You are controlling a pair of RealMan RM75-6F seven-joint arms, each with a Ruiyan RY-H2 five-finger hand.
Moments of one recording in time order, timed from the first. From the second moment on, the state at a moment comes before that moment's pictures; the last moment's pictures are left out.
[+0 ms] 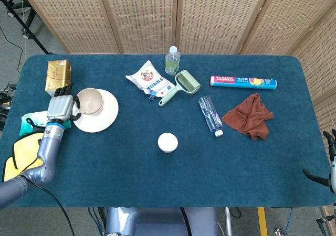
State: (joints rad) left arm -0.71 -1.51 -0.27 -1.11 0.83 0.83 0.32; right arm 0.02 -1.00 0.15 -1.75 -1.29 1.46 0.05
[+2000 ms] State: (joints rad) left arm -0.66 -1.39 -0.09 -1.53 1.17 0.90 0.23; right arm 0.02 -0.99 0.14 -1.77 -1.31 1.47 0.07
